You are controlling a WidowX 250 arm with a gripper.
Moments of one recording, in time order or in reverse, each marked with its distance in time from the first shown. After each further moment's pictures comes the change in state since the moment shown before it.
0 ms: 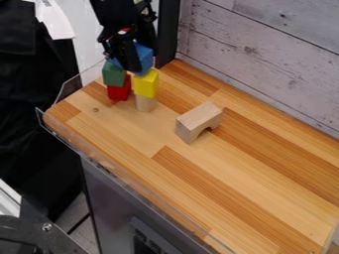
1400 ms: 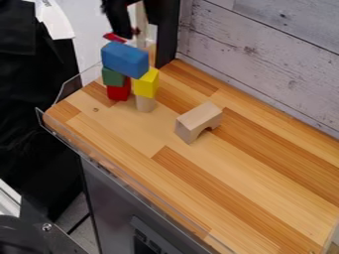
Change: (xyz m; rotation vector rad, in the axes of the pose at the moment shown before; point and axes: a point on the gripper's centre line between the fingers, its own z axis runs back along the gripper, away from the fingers) arm -0.025 -0.029 0.034 0.292 -0.086 -0.297
